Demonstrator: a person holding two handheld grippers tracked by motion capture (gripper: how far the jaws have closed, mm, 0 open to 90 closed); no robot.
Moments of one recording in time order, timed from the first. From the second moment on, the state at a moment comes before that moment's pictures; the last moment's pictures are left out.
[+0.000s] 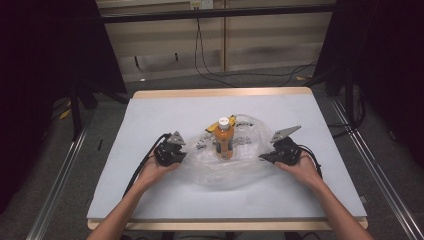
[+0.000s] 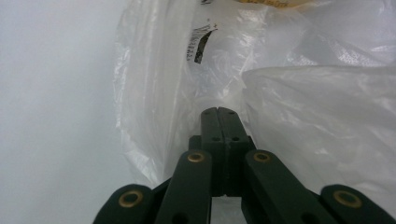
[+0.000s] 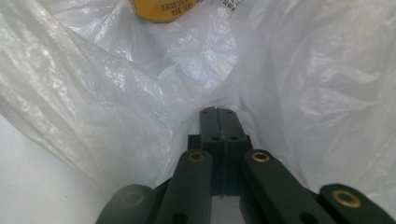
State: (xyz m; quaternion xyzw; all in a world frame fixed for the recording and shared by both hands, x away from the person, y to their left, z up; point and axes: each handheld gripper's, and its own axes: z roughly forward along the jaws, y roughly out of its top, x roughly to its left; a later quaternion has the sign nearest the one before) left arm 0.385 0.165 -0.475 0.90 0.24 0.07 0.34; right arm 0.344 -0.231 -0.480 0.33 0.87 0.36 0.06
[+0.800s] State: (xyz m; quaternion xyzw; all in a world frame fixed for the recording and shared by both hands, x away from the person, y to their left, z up) left arm 0.385 0.176 -0.462 0.87 0.25 0.07 0.43; right arm 0.342 -0.225 -0.474 0.34 0.84 0.42 0.08
